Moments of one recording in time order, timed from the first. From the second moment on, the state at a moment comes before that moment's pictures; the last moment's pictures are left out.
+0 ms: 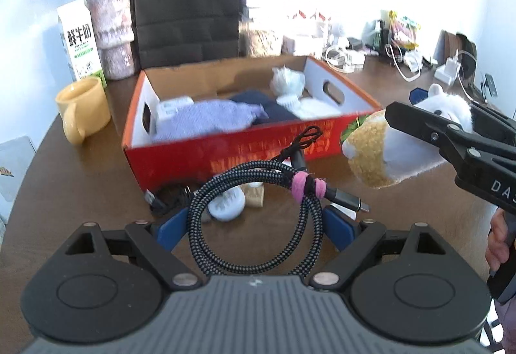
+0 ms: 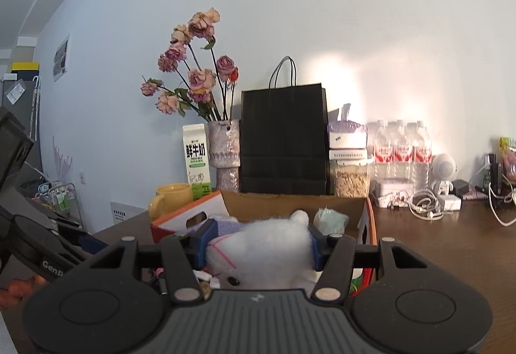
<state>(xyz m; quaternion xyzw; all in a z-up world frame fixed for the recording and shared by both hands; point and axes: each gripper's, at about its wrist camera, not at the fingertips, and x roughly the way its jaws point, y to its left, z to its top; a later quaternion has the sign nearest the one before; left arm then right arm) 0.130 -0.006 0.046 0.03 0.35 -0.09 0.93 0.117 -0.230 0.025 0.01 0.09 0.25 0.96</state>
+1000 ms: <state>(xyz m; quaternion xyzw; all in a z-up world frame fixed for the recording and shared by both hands) 0.291 0.020 0.060 -0.01 0.34 -0.04 0.94 0.285 -0.167 0.050 -0.03 0.08 0.26 0.96</state>
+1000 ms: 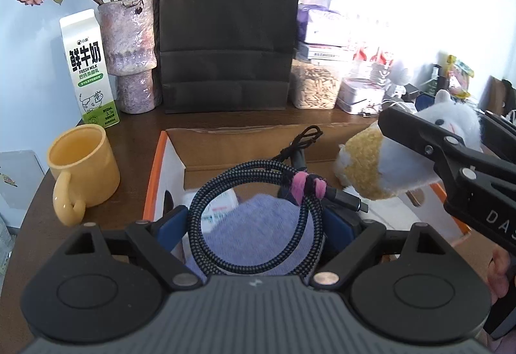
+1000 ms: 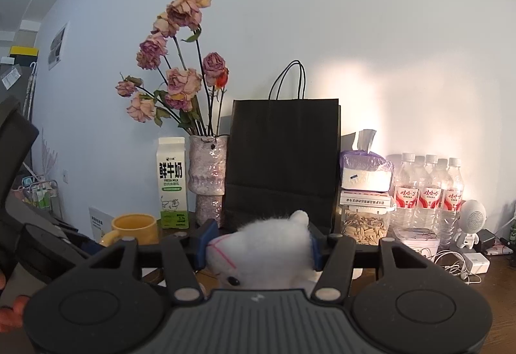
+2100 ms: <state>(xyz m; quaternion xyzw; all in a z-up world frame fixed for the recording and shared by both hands) 0.281 0.021 0.055 0.01 0.32 0.01 0.95 0.293 -0.177 0.036 -0.02 0.16 0.24 0.96</state>
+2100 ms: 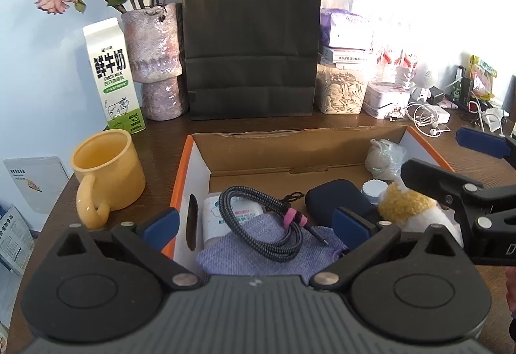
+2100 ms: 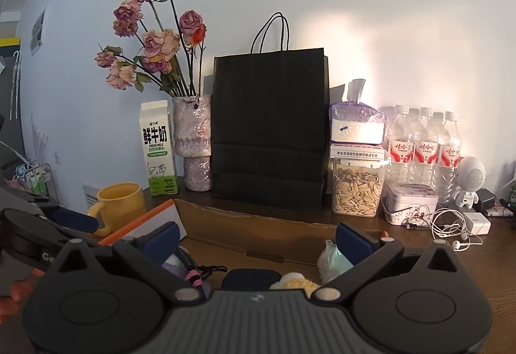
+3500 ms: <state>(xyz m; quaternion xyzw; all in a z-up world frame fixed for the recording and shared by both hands) 0.126 0.020 0.022 -0.01 0.33 0.02 0.94 0.147 -0.208 -0.009 -0.05 0.26 0.25 0.93</state>
